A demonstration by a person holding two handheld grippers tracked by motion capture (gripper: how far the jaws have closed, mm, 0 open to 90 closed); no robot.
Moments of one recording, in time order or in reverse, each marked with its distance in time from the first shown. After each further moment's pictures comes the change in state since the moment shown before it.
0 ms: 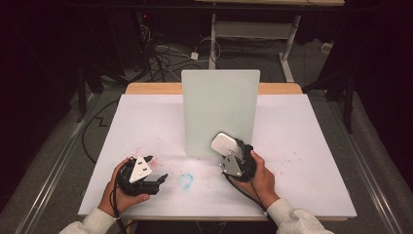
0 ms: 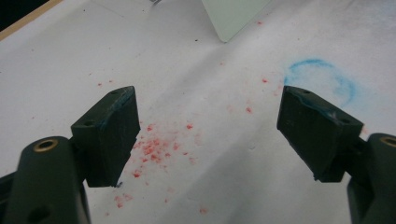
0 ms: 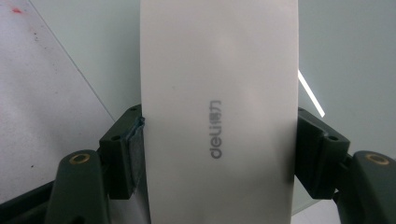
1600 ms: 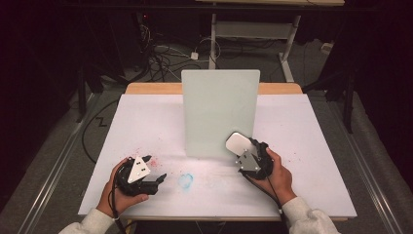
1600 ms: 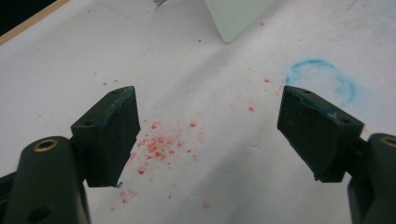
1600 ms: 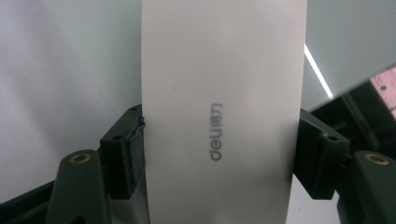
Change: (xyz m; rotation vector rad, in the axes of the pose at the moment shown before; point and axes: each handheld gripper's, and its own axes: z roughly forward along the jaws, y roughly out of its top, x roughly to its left) left arm 0.000 0.000 -0.003 -0.006 0.006 -0.004; right arm -0.032 -0.028 -0.009 0.047 0.049 -0.065
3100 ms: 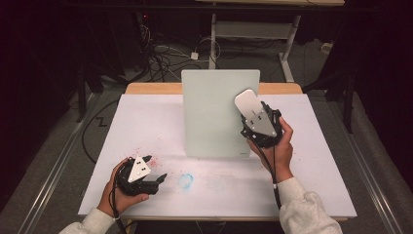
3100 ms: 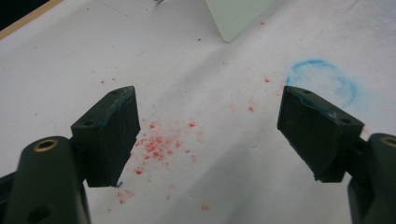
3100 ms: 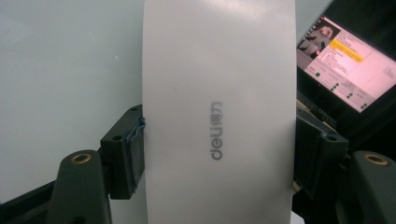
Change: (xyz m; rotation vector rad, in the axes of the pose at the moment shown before) left arm 0.000 -0.001 0.002 0.004 -0.005 -0.008; right arm -0.096 0.057 -0.008 -0.143 -0.192 0.385
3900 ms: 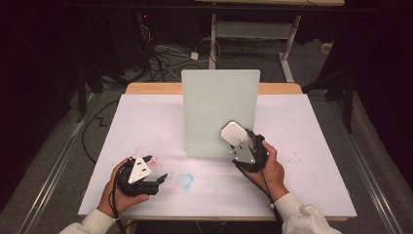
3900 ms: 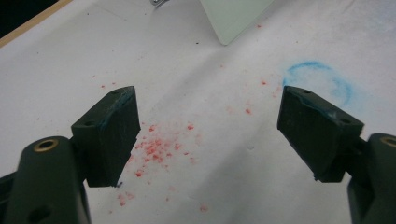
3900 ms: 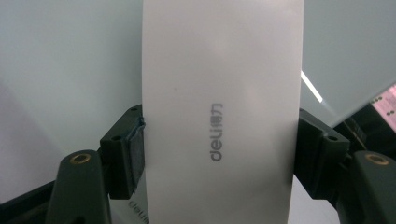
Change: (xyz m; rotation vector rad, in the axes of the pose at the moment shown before) left arm -0.002 0.002 -0.002 -0.007 0.004 0.014; right arm 0.069 -0.060 -0.011 0.093 0.145 -0.274
